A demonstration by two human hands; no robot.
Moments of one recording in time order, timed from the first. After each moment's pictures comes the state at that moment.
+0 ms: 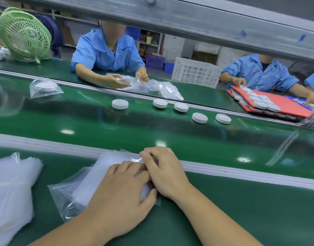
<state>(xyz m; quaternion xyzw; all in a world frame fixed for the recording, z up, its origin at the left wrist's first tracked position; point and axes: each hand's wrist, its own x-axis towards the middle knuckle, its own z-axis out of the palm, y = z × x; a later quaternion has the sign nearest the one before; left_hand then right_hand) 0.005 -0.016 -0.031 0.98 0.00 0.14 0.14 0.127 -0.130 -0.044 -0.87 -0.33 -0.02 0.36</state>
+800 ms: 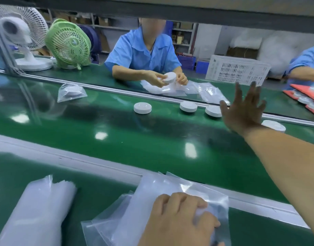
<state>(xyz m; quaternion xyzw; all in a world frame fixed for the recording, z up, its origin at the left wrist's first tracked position) 0.025 -0.009 -0.039 0.98 -0.05 0.11 0.14 0.416 -0.098 -0.001 -0.97 -0.13 -0.21 0.08</state>
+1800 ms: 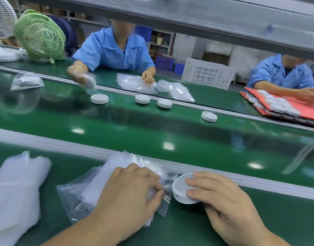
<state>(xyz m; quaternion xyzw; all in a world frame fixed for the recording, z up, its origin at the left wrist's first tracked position) 0.008 -0.011 -0.029 0.97 0.02 0.15 0.19 0.112 -0.246 -0.041 -0.73 -0.56 -0.30 0.26</state>
